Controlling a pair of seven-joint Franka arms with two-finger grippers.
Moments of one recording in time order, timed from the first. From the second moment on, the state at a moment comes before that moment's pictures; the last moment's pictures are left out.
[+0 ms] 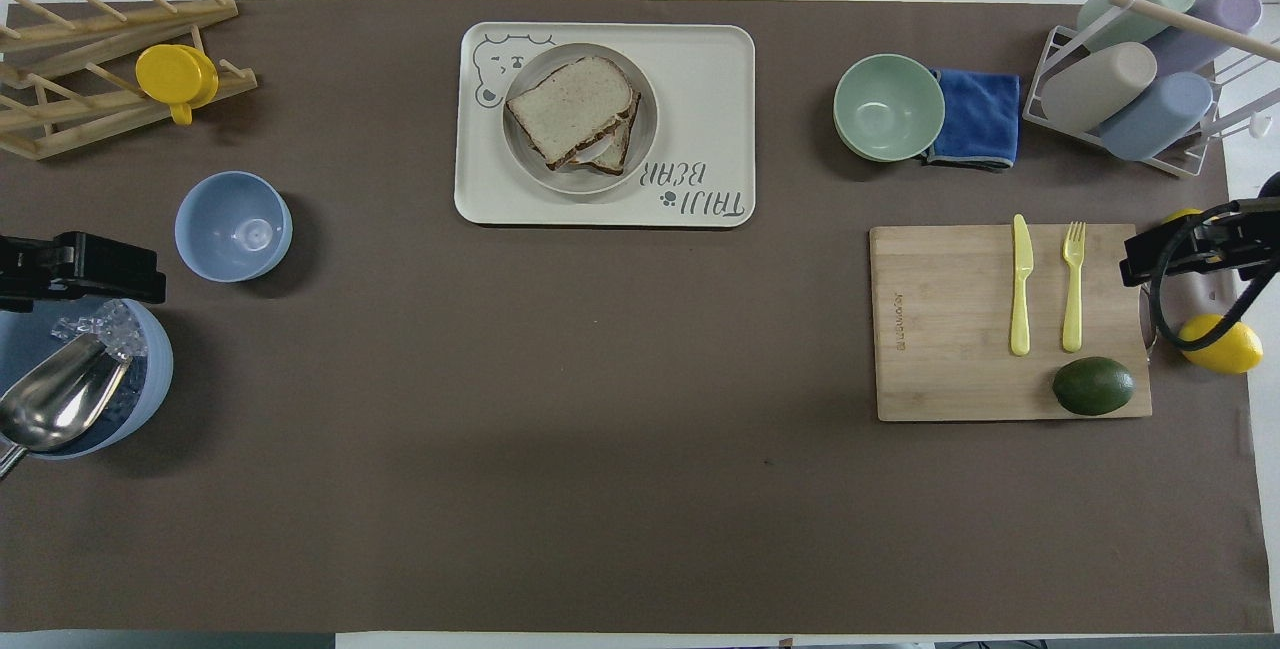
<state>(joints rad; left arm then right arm) -0.16 -0.10 -0.01 -1.56 -0.01 1.44 -0.15 0.07 -0.01 -0.11 -1.61 -0.03 1.48 -0.06</state>
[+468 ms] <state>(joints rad) -0.15 -0.10 -0.02 -1.56 -0.02 1.44 -0.15 0.07 -0.01 -0.11 -1.61 -0.03 1.48 -0.06</state>
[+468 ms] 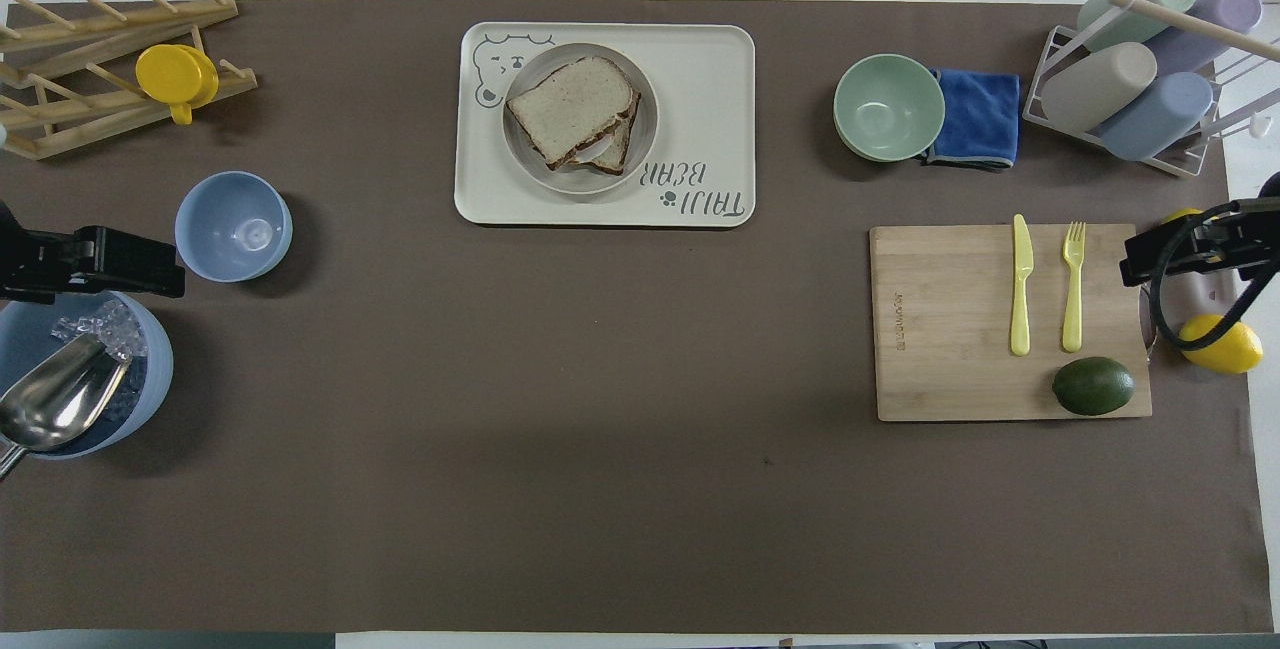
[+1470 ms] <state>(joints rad) -0.15 -0.10 -0.02 -1.57 -0.02 1.44 -0.09 0.07 -0.01 -0.11 -1.61 -0.03 1.48 -0.06</state>
